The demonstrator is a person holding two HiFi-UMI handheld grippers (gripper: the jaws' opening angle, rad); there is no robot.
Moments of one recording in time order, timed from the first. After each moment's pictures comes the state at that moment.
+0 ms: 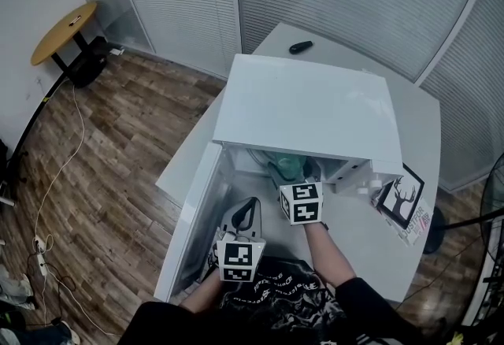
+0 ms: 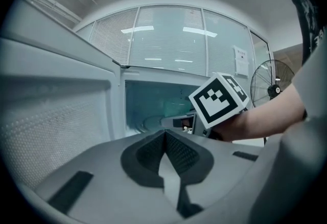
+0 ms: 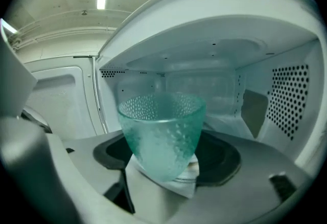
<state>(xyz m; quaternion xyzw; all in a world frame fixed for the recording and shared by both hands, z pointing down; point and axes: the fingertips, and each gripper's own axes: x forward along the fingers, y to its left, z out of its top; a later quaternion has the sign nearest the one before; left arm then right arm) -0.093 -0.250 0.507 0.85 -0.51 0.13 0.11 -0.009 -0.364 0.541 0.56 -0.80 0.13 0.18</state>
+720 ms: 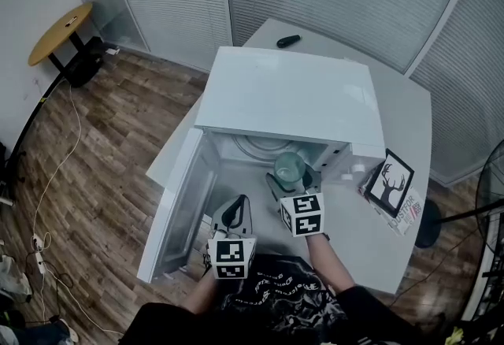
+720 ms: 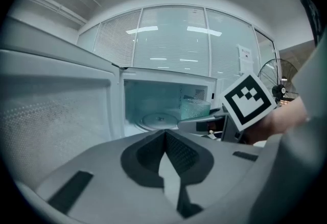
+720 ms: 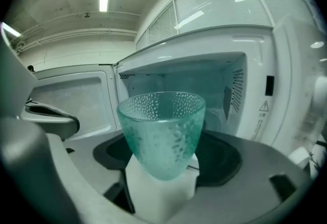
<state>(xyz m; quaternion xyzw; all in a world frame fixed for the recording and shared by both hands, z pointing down) -0.080 -0.216 0.509 0.83 -0.54 0.13 0.12 0.025 -0.291 0.537 0.54 -0.81 0.14 0.18</state>
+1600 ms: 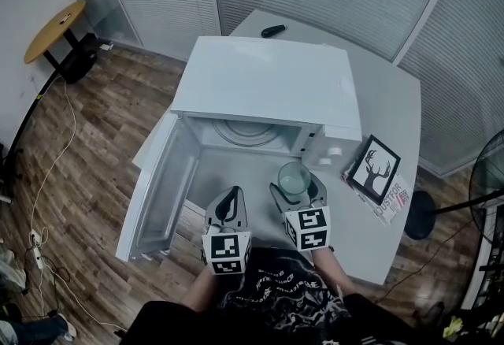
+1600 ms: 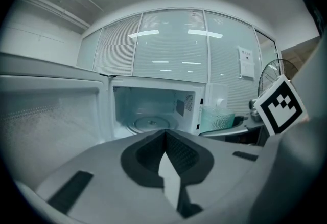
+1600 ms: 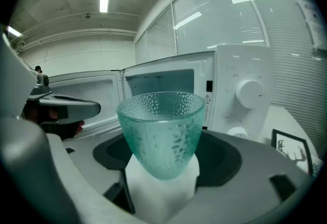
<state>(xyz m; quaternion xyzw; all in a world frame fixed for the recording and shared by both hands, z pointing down) -0.037 -0.189 0.490 0.82 -0.55 0.11 0.11 0.088 -0.213 0.524 0.55 -0.80 0.14 0.19</state>
